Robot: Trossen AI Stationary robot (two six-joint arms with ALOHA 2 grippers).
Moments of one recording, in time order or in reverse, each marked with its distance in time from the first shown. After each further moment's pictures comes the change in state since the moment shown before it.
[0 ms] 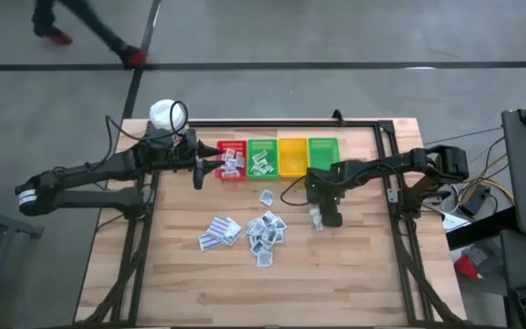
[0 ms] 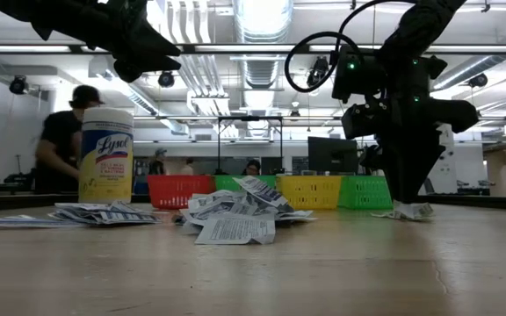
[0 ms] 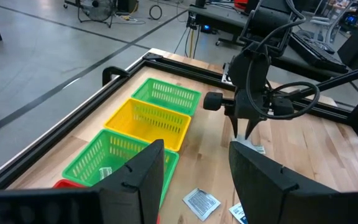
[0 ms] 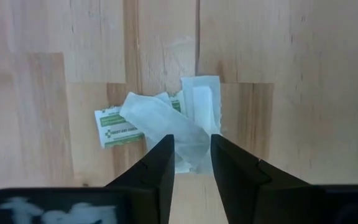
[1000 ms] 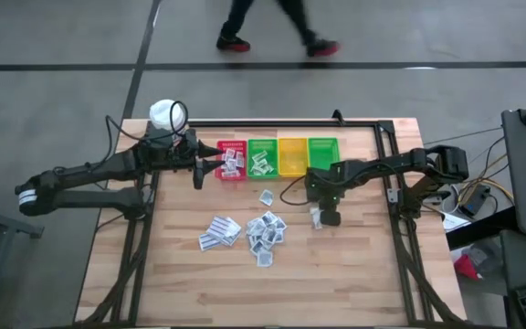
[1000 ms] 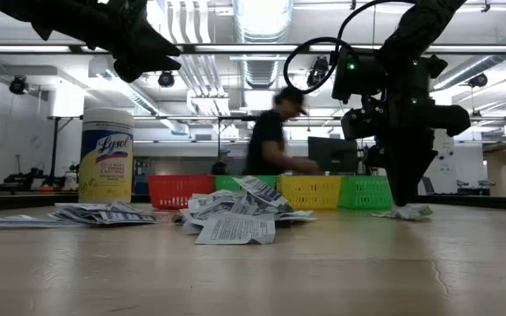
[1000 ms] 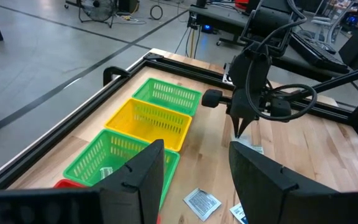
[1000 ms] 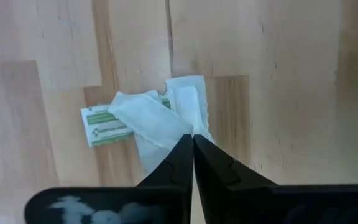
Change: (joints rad) left arm 0.000 0.000 0.000 0.000 -0.003 0.000; right arm -0.002 0.000 0.001 -0.006 0.057 0.068
